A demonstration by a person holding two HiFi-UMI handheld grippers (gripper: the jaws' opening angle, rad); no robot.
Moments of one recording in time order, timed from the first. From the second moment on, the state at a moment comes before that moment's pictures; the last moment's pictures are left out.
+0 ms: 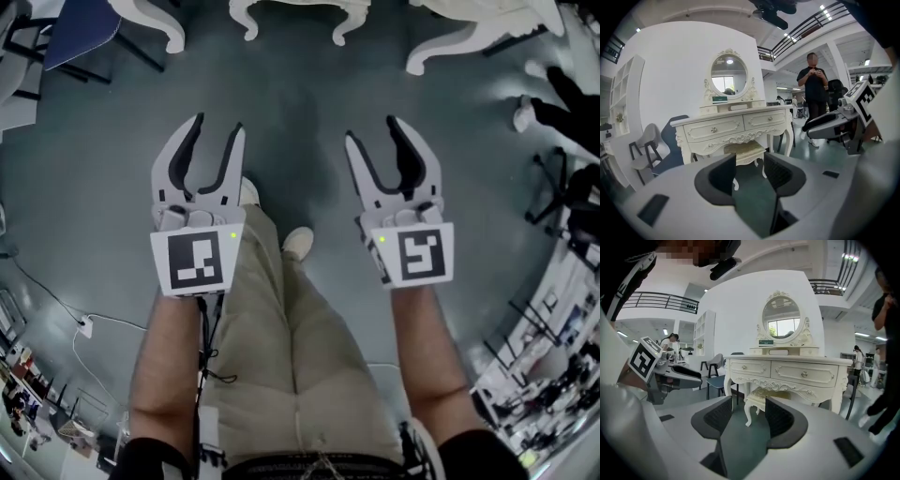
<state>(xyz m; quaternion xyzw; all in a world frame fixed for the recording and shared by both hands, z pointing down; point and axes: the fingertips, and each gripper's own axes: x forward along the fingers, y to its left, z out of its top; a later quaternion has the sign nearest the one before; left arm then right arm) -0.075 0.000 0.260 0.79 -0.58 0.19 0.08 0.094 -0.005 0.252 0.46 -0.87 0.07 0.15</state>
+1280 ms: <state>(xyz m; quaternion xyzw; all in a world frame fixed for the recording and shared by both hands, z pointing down) -0.124 -0.177 0.285 0.82 -0.52 0.23 0.07 0.046 -0.153 0.264 0.52 -0.83 0.12 0.17</state>
